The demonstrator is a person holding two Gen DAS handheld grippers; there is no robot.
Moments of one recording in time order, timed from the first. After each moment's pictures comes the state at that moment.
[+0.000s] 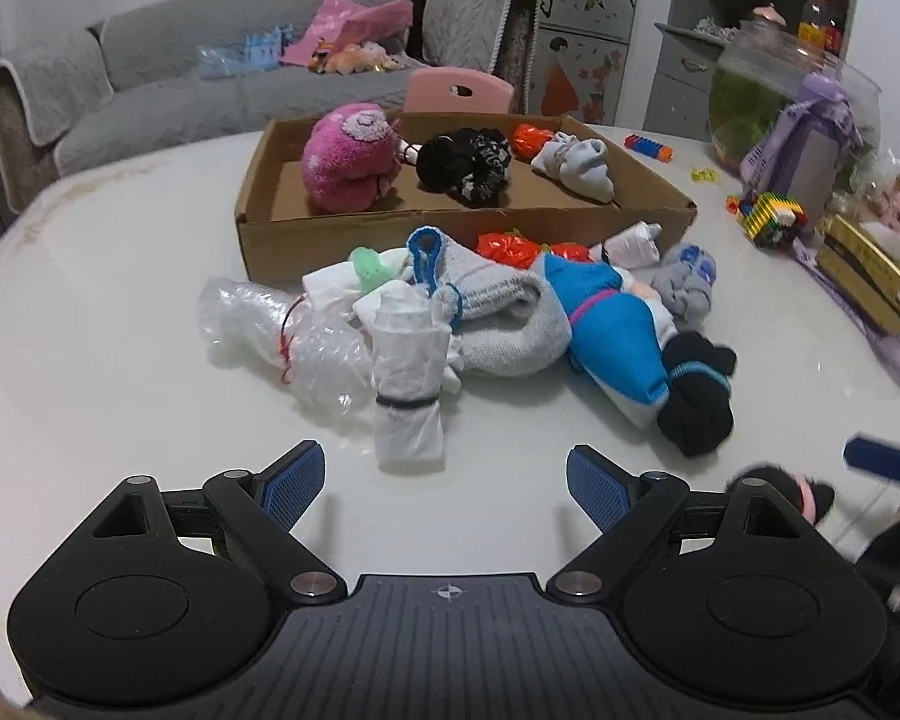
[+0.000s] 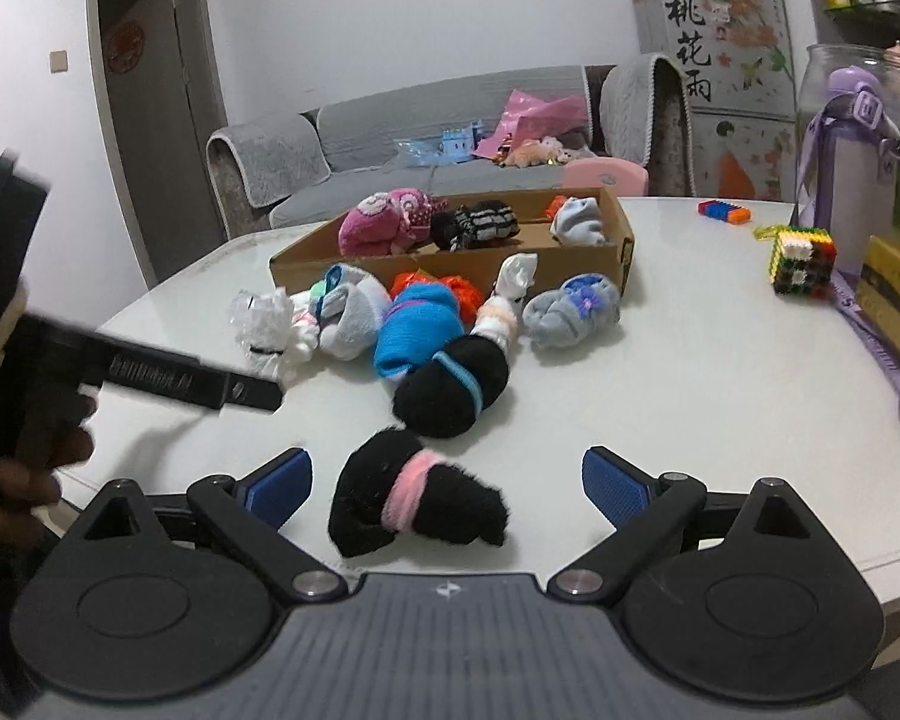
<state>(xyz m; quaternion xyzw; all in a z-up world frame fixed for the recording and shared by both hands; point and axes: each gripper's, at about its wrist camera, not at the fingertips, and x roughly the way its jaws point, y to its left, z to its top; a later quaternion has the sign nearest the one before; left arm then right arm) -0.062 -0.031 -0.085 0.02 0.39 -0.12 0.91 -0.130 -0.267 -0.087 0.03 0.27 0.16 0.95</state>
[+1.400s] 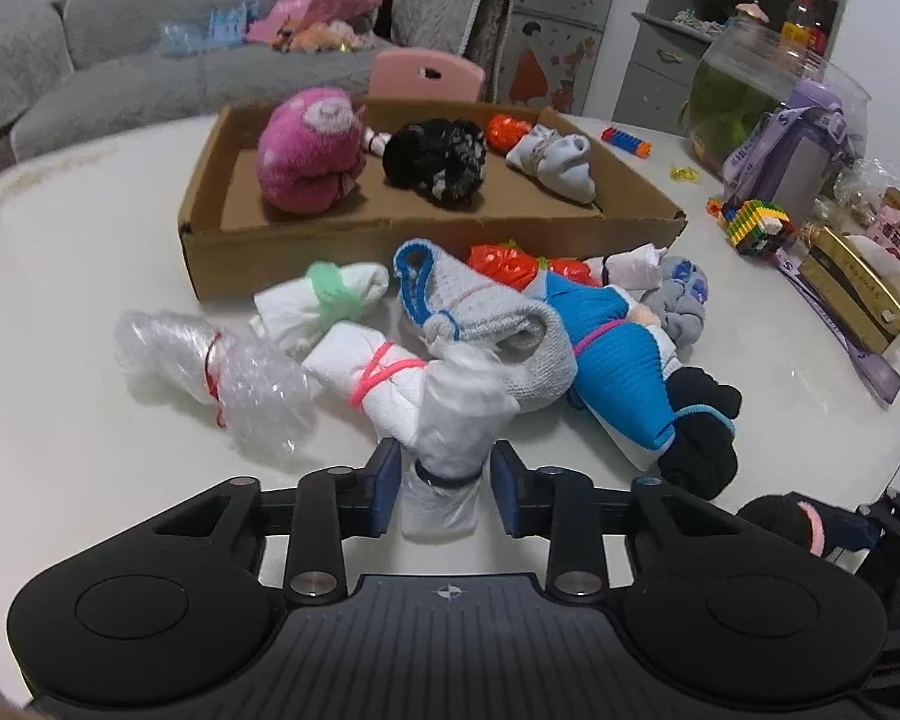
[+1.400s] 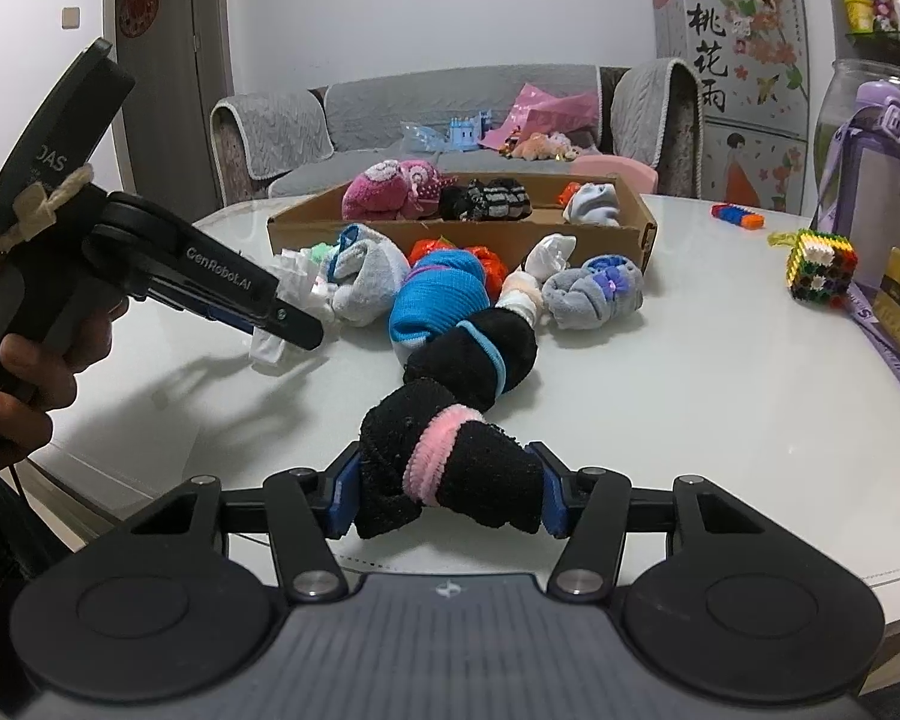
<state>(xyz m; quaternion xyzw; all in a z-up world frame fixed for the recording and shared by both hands) -0.033 -0.036 -0.085 0.01 0.40 -0.16 0.90 -0.129 -0.248 -0.096 -0.01 0.27 0.16 0.95</state>
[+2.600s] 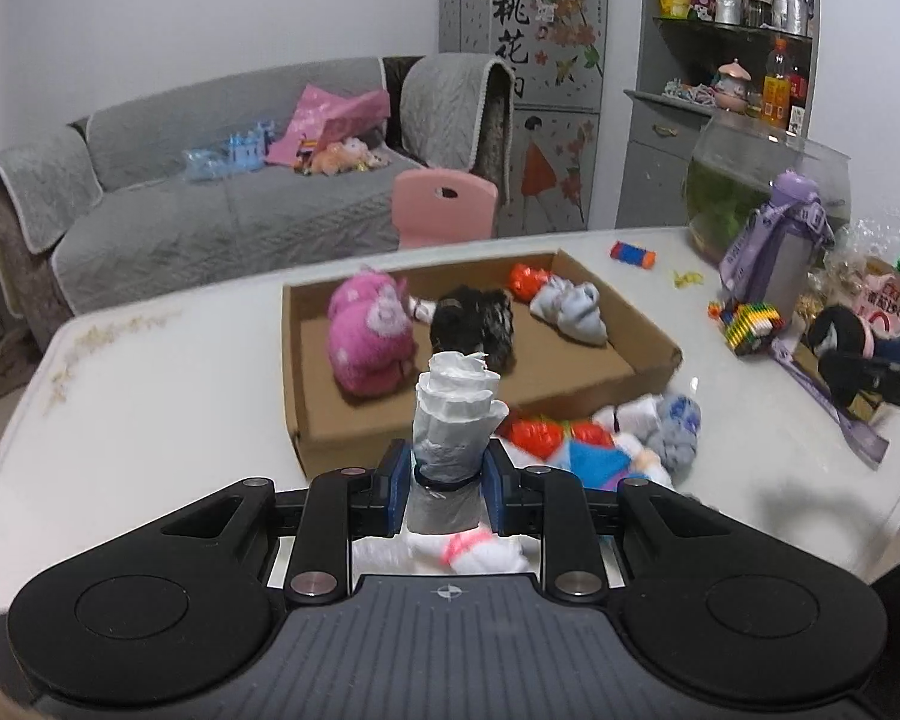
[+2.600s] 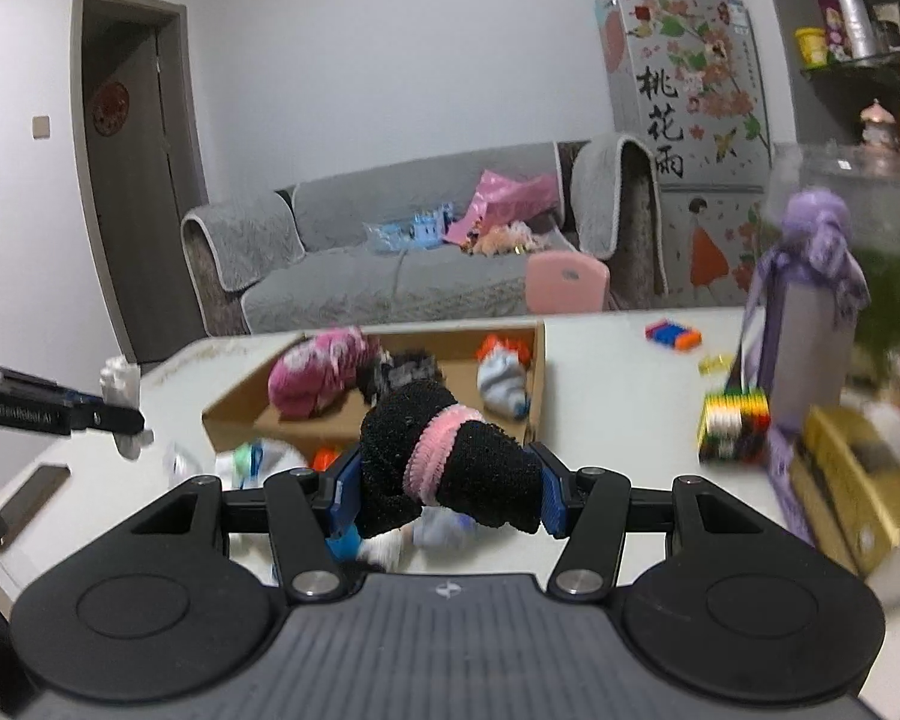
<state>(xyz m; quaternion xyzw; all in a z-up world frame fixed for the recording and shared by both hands) -0.035 -0.011 0.011 0.05 0.31 -0.15 0.94 -0.053 -0.330 -0.008 0.04 0.20 0.16 0.96</state>
